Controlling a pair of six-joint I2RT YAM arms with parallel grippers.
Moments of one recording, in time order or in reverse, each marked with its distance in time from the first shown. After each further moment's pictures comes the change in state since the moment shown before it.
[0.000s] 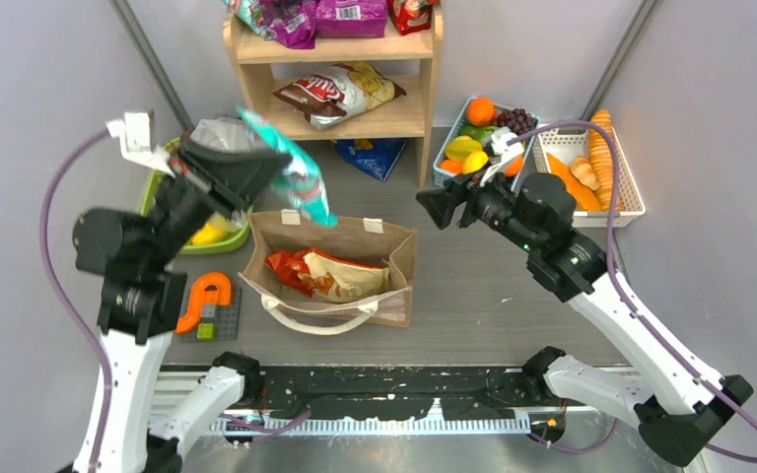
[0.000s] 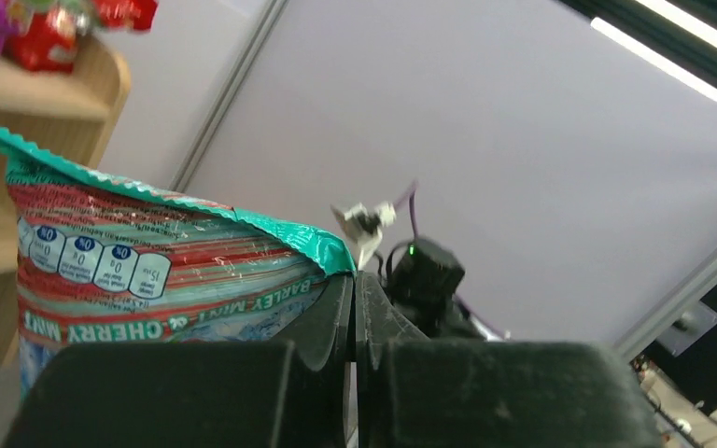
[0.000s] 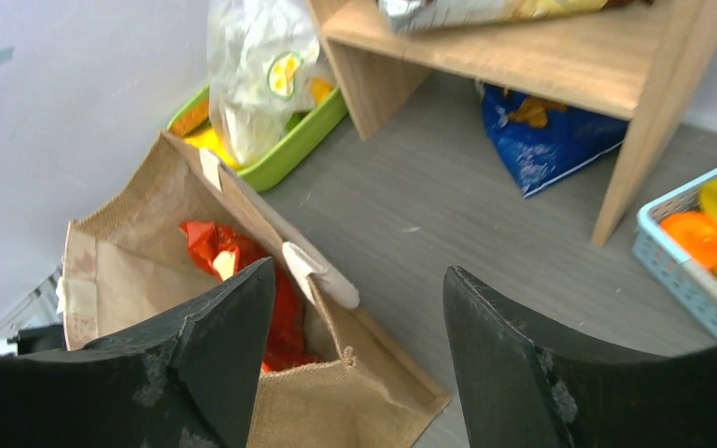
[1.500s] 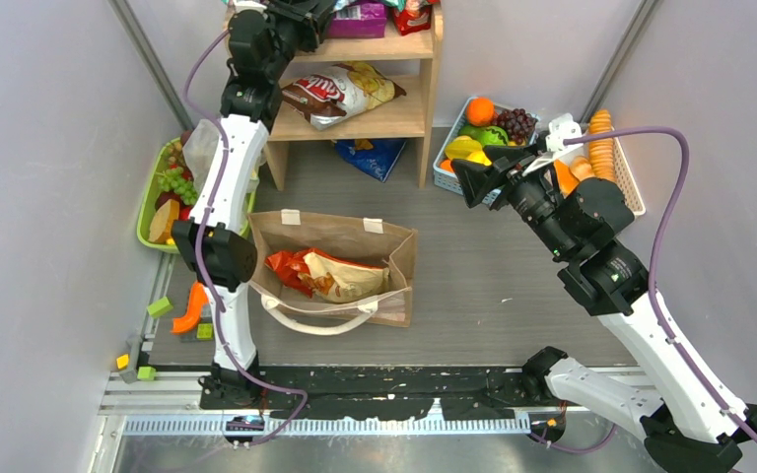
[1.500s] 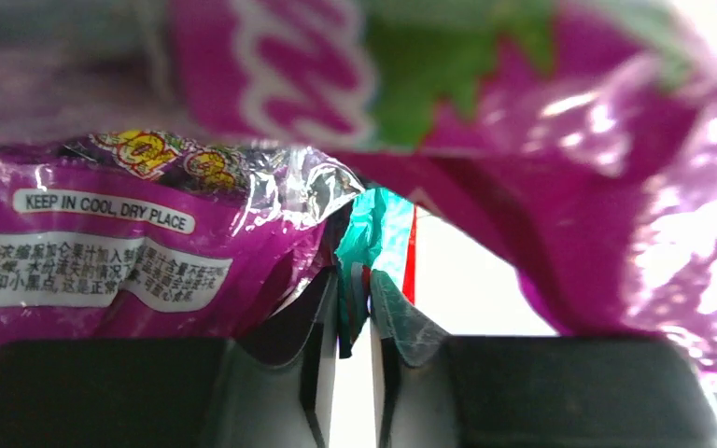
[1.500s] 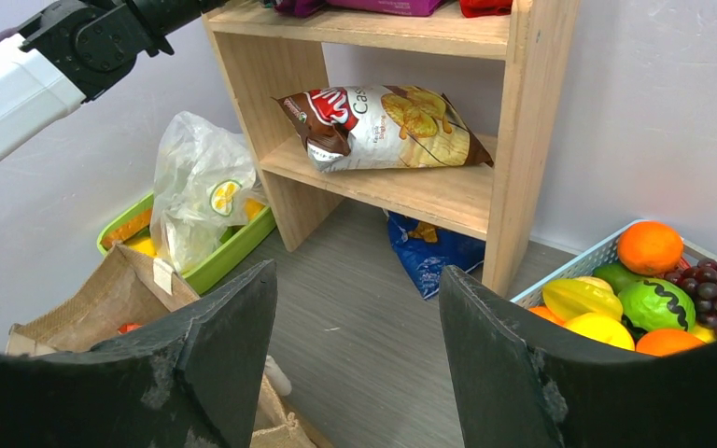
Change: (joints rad) left arm 0.037 1.163 0.952 -0.072 -0.359 -0.528; right arm -0.005 -0.068 0.116 0.015 0.166 -0.144
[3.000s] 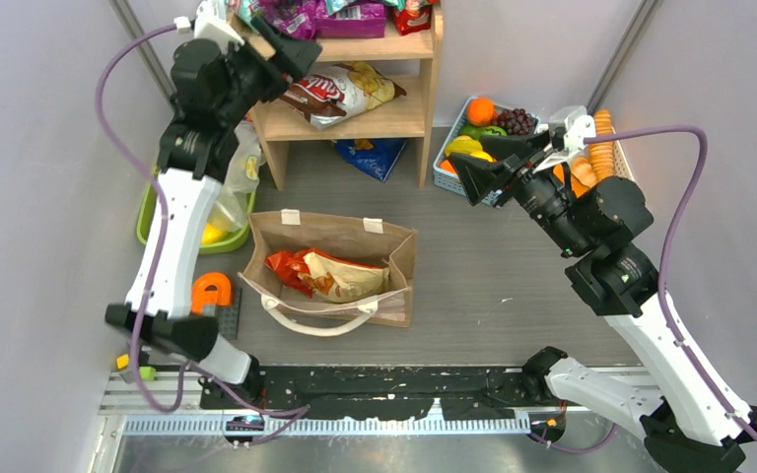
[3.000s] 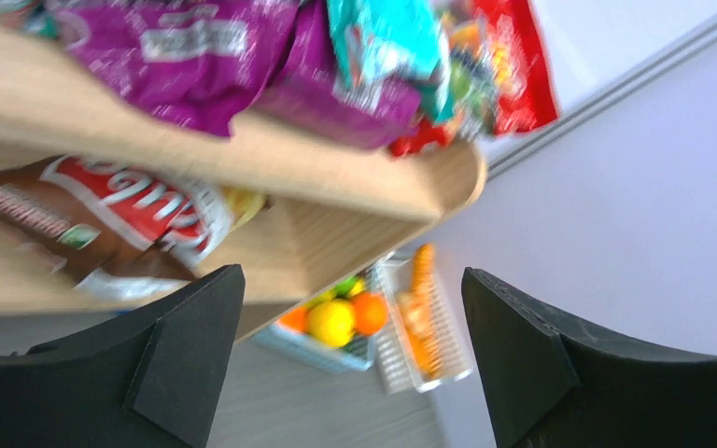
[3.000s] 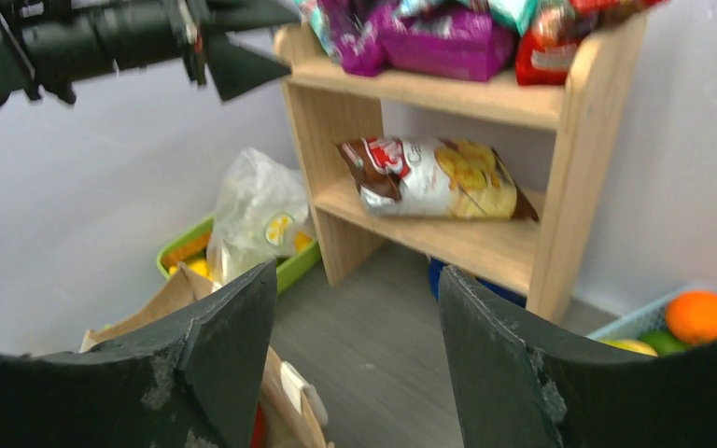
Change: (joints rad) left arm -0.017 -0.576 -0.439 -0.367 -0.047 0.789; right arm 0.000 0.023 0.075 0.066 -0.123 0.014
